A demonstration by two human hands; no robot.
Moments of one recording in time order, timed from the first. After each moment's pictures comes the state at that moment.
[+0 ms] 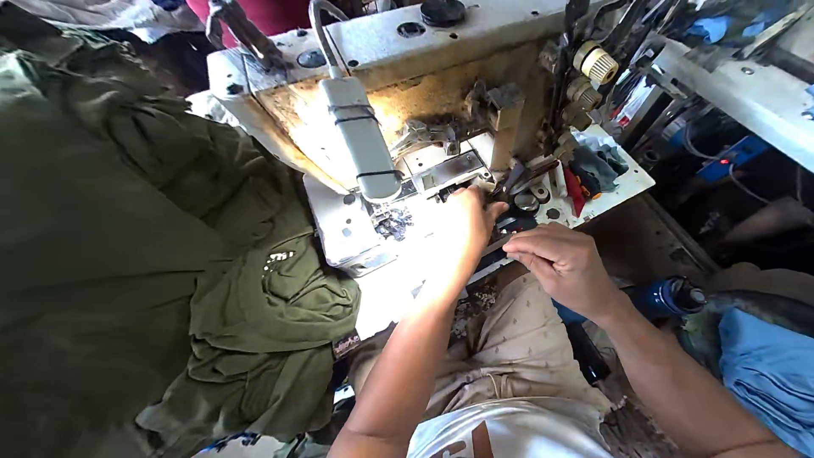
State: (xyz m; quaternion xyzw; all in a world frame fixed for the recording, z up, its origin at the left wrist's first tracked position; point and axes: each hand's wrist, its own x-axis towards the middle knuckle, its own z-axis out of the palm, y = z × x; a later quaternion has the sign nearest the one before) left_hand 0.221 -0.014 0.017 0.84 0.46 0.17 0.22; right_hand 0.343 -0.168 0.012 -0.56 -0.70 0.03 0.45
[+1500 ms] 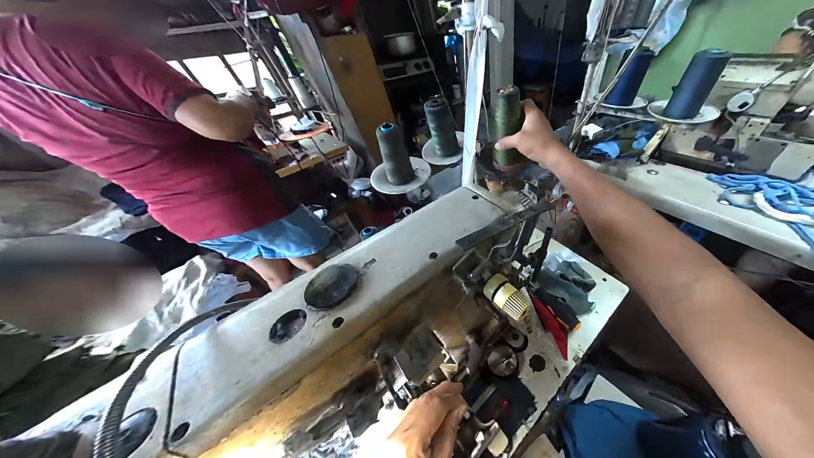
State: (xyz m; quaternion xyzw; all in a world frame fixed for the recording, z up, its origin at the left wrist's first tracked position) left_hand 0.203 0.008 -0.017 0.87 0.21 0.31 0.31; right_hand 0.693 0.132 0.171 -0.68 -0.48 0.00 0.55
